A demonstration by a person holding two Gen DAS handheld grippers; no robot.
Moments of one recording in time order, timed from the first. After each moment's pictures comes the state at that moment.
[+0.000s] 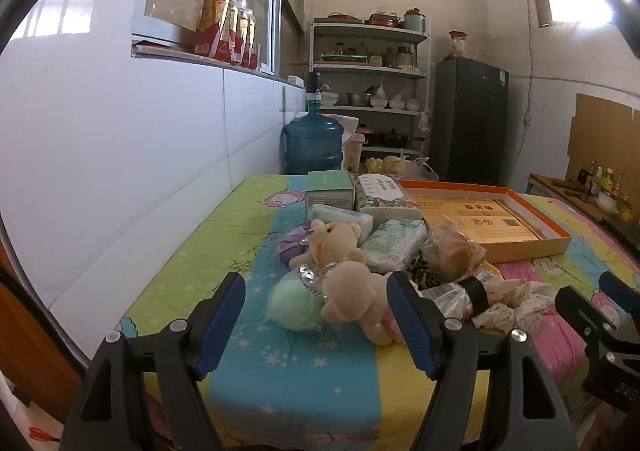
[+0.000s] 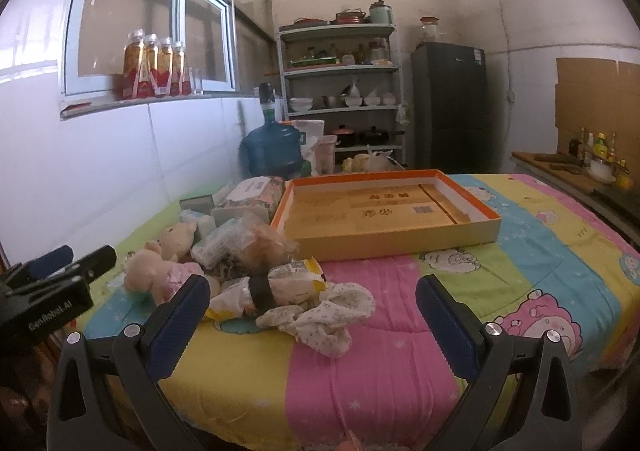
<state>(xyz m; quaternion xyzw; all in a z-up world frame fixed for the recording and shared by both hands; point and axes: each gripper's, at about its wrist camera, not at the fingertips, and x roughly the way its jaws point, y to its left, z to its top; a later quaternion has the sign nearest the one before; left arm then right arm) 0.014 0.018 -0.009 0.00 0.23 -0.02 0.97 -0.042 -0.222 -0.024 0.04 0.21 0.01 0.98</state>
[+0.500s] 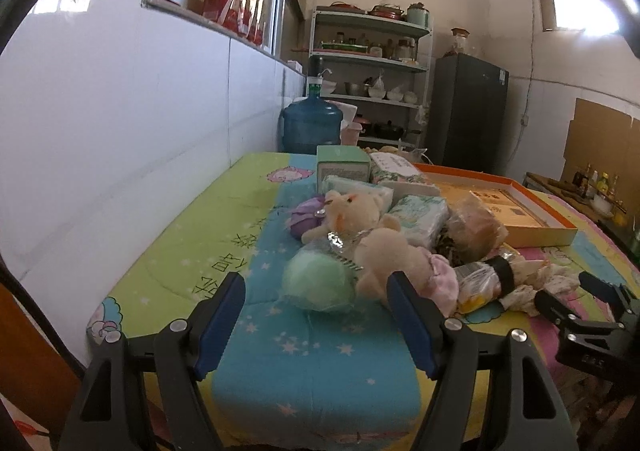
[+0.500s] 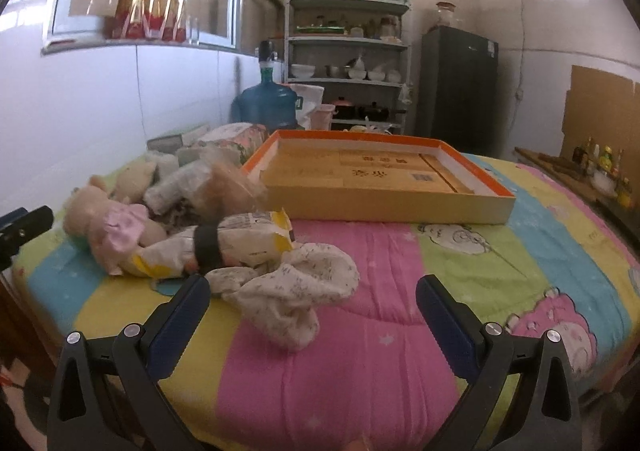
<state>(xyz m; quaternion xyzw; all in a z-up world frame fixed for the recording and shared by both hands) 0.032 0.046 -0.043 -0.03 0.25 -0.03 0.97 0.011 -0.228 -0.076 -0.02 0.27 0.01 0.96</state>
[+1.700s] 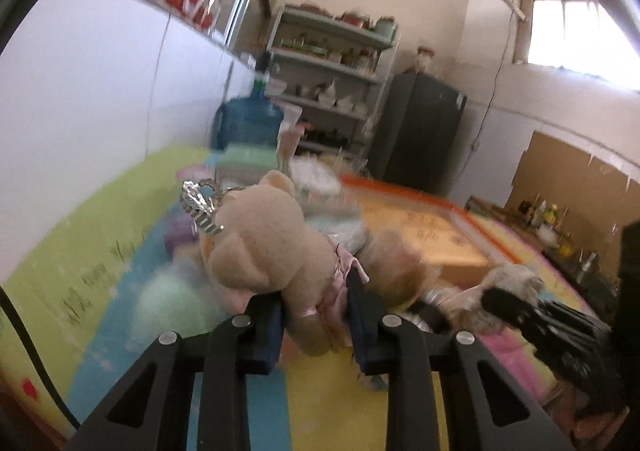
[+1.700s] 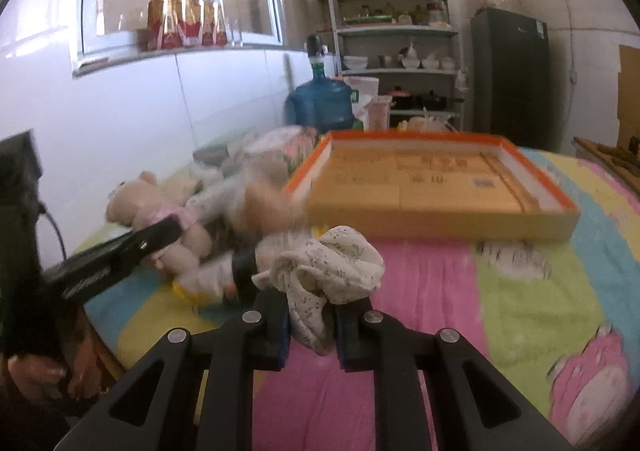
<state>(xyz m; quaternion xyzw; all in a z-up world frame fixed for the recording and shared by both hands) 0.073 0.001 -0.039 -0.11 0.23 -0.15 0.96 0.035 -0.239 -0.043 0.03 0.27 0.12 0.96</state>
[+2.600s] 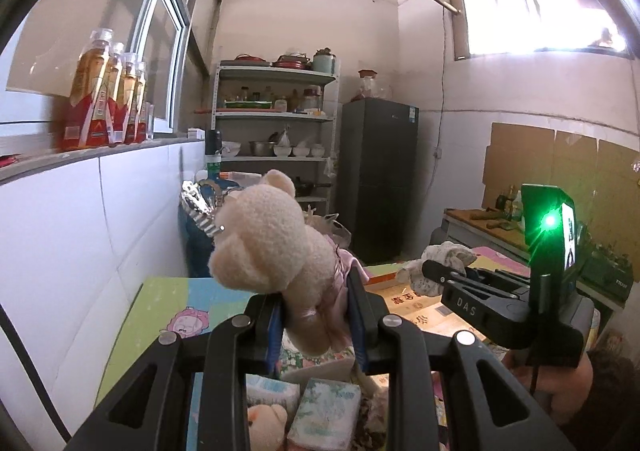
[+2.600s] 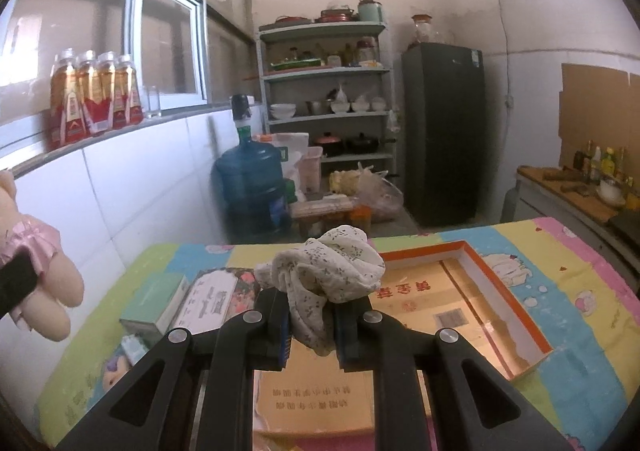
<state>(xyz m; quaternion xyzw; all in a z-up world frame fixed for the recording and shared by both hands) 0.129 -0.009 0.074 0.00 0.16 -0.21 0.97 0.160 -0.230 0.038 0.06 0.22 -0.02 0.97</state>
